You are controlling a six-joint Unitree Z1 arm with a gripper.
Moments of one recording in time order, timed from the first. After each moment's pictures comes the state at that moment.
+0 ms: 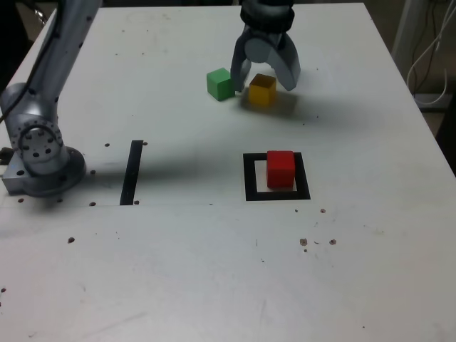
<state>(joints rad) 0.47 2.22 -1.76 1.27 0.13 0.75</state>
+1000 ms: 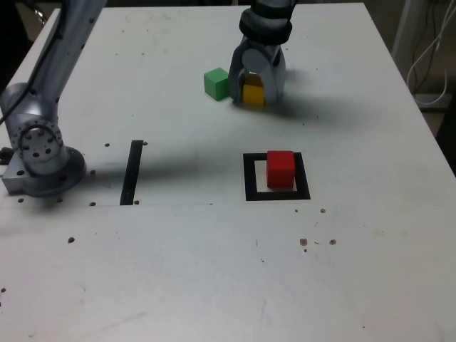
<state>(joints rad) 0.47 2.24 -1.72 1.22 0.15 0.78</state>
